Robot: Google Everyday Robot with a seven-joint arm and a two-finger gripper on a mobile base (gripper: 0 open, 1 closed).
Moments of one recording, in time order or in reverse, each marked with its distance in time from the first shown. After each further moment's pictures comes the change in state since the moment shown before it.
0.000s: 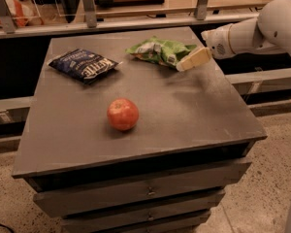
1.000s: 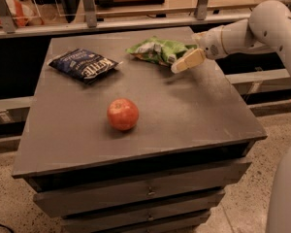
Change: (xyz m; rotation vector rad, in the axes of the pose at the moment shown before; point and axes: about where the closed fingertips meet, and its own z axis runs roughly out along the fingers) arm -0.004 0.010 0.027 -0.100 -0.019 -0.026
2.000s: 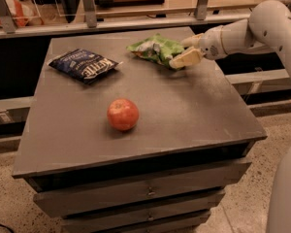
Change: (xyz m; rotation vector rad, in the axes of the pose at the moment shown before) arm -0.003 0.006 -0.001 -0.028 -0.013 -0.033
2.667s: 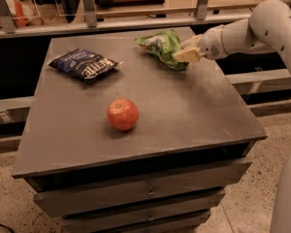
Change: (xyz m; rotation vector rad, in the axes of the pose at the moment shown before) arm -0.002 0.002 -0.003 0.013 0.004 -0.016
